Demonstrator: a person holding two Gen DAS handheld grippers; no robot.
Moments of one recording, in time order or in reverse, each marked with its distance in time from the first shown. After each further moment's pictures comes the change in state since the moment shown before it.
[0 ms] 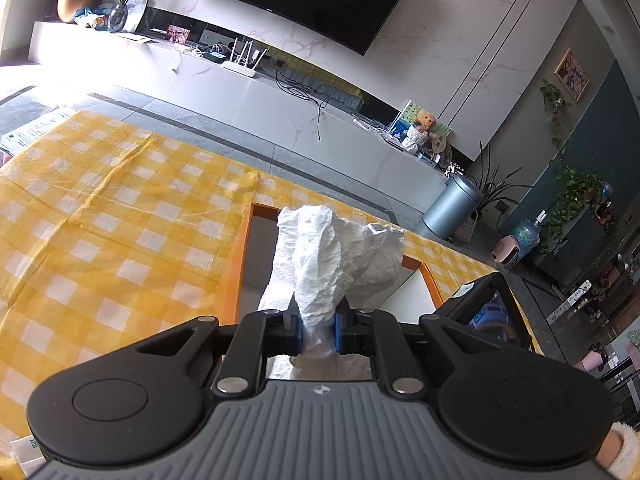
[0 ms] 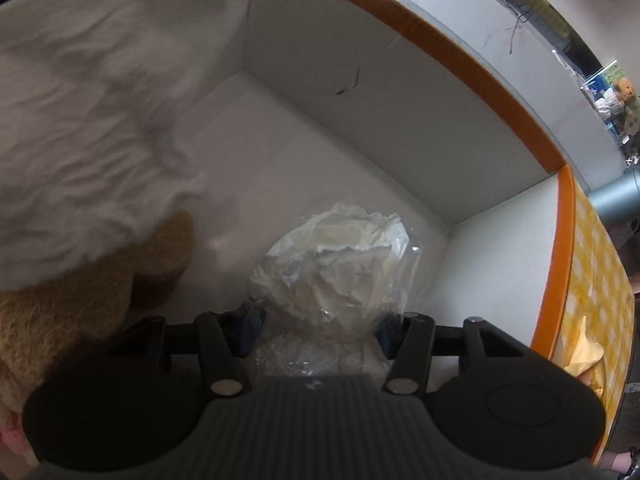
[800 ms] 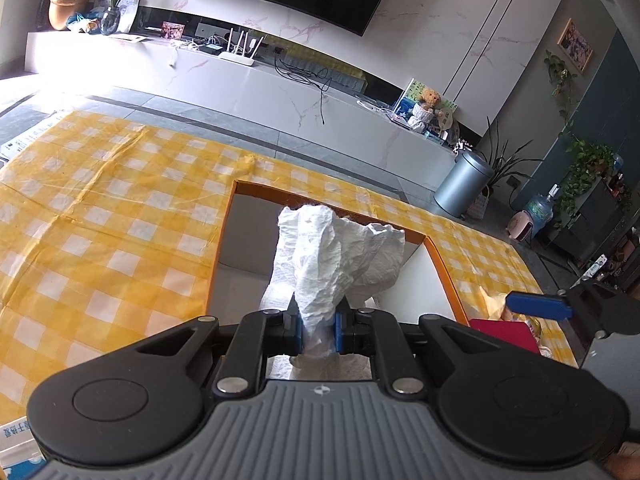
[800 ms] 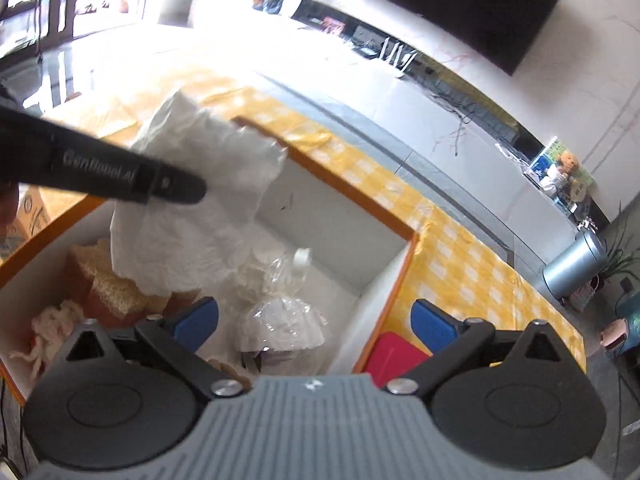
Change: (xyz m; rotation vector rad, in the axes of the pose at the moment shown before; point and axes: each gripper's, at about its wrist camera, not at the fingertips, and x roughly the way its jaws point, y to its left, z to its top) left arm 0.019 -0.022 -0.010 0.058 0.050 0.038; right arm -0.121 -0.028 -0.076 0.075 -0.430 -0.122
